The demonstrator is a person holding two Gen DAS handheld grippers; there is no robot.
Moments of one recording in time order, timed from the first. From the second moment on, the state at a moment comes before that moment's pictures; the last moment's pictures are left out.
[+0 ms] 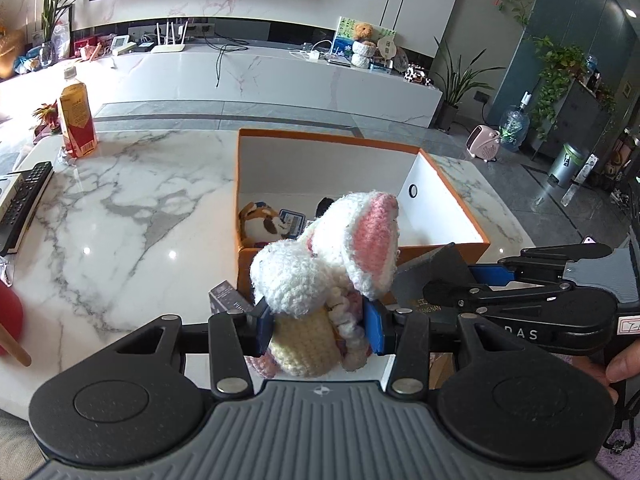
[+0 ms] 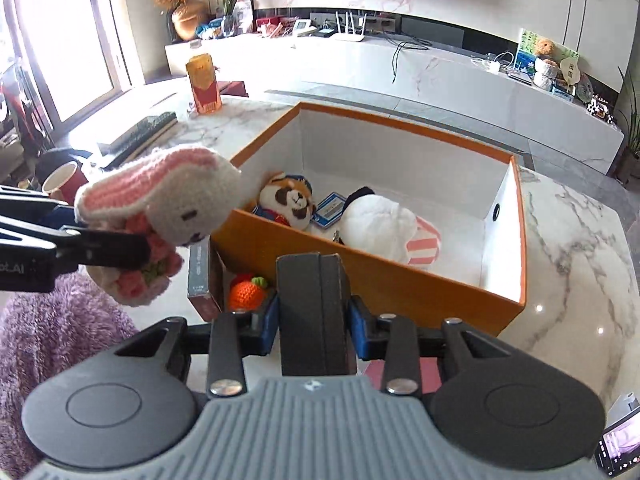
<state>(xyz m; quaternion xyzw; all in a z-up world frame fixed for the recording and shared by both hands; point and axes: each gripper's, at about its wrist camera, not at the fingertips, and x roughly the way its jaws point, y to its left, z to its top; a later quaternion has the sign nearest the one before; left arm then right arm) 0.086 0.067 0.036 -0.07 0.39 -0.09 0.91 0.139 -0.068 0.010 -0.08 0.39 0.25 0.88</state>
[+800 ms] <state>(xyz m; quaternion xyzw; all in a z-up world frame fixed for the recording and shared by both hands) 0.229 0.004 0.005 -0.17 0.42 -0.12 0.88 0.221 -0.150 0.052 0.10 0.33 0.14 0.93</state>
